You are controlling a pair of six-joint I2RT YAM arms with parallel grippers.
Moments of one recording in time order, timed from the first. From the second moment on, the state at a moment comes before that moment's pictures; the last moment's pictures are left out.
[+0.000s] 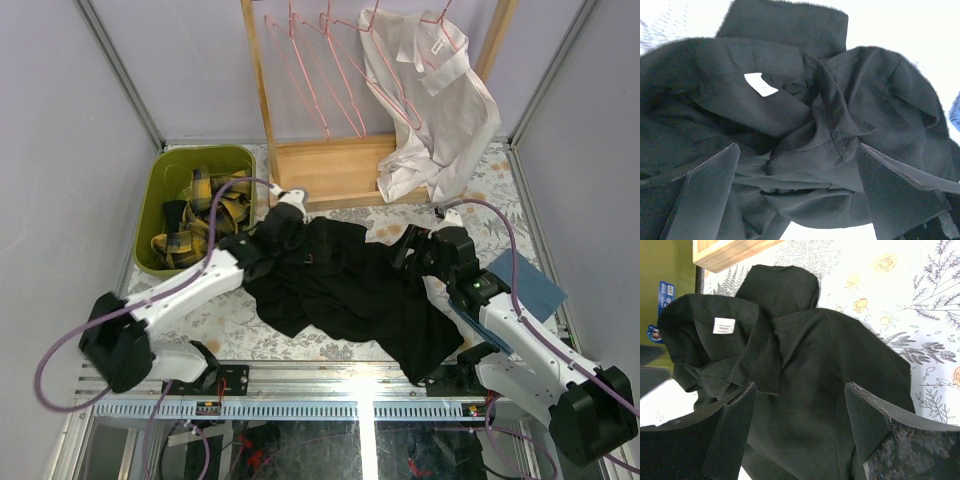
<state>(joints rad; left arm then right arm) -0.70 1.25 0.93 -0.35 -0.12 -0.55 0.44 0.92 0.54 -0.15 -0.04 0.63</state>
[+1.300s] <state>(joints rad) -0.93 1.37 1.09 -0.48 -0.19 -0.43 0.44 1.04 0.63 -0.30 0.02 0.67</state>
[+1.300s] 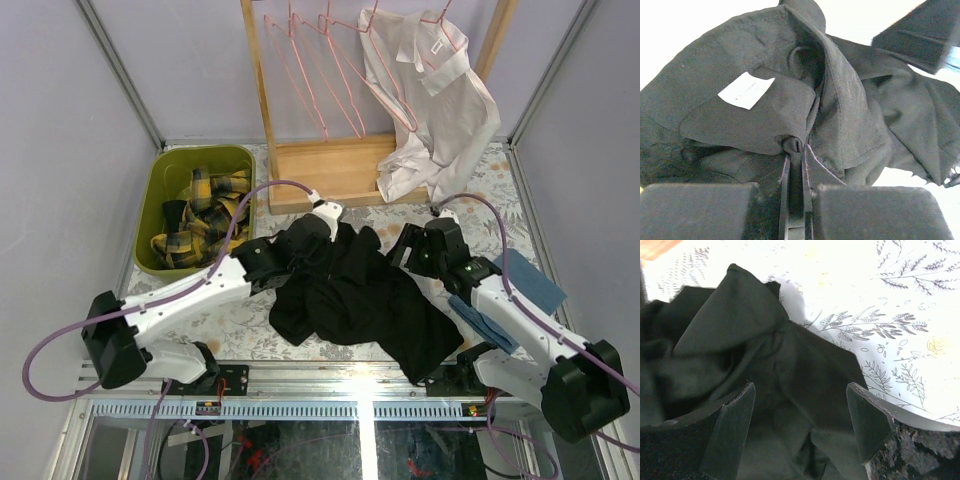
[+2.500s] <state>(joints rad) -1.15 1.89 1.14 -0.17 -0.18 -0.54 0.44 0.84 0.59 -0.40 0.29 0.85</state>
